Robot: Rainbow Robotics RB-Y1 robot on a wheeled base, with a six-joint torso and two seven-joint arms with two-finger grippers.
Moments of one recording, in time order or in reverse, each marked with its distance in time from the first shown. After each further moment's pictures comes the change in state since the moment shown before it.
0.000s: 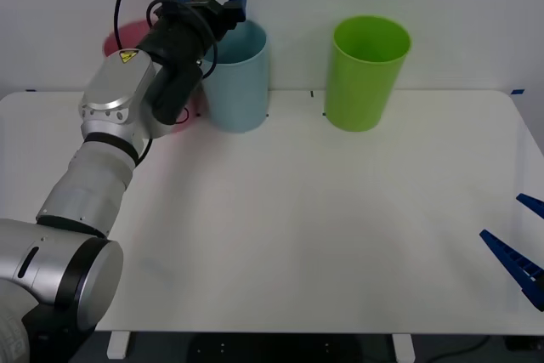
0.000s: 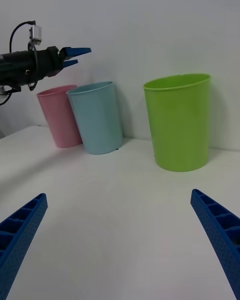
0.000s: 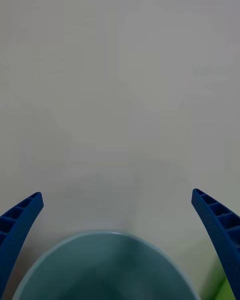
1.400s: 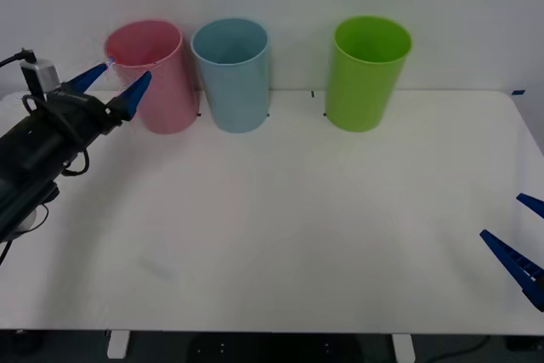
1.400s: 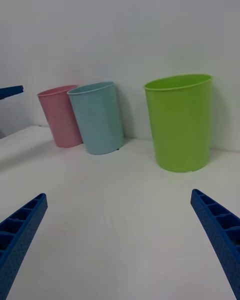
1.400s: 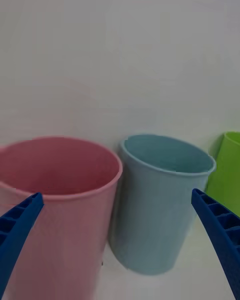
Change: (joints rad) right arm 0.000 0.000 0.000 0.000 0.000 0.000 0.000; left arm 0.606 0.253 0.198 -0.437 0.177 -0.514 -0.047
